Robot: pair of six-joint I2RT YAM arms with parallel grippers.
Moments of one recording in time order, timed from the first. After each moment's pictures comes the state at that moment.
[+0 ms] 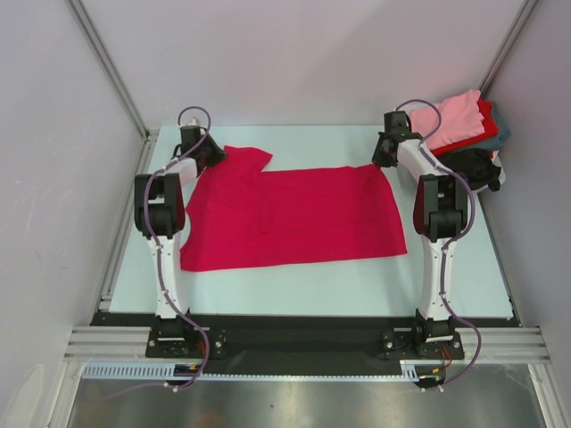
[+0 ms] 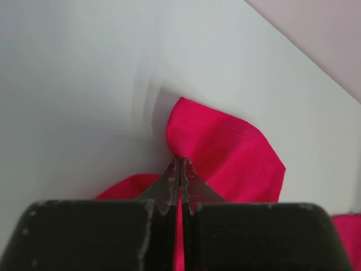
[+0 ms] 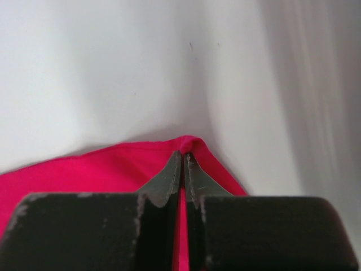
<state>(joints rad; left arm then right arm) 0.02 2.41 1.78 0.03 0.24 -0.61 0.09 2.33 1.96 -0.51 0.07 0.37</state>
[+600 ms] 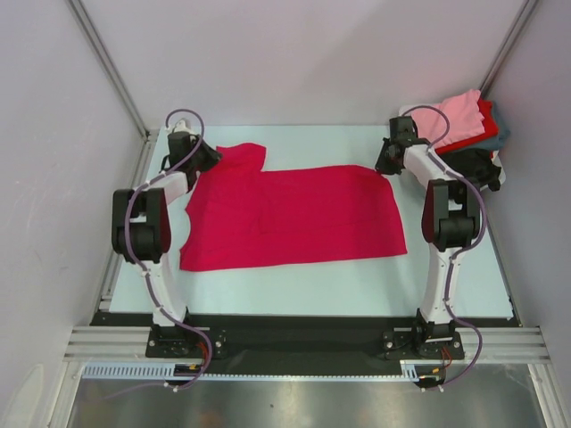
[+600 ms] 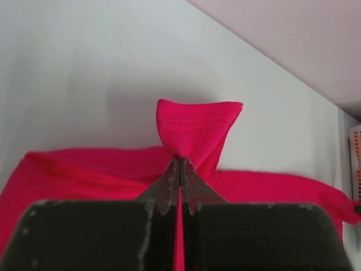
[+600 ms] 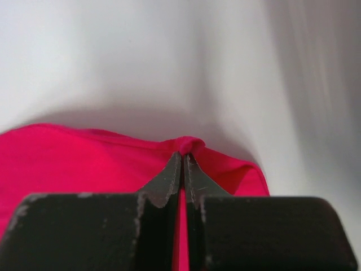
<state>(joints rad) 0.02 2.02 1.35 0.22 0.24 -0.60 0.09 2.16 1.75 -0.49 0.03 0.40</state>
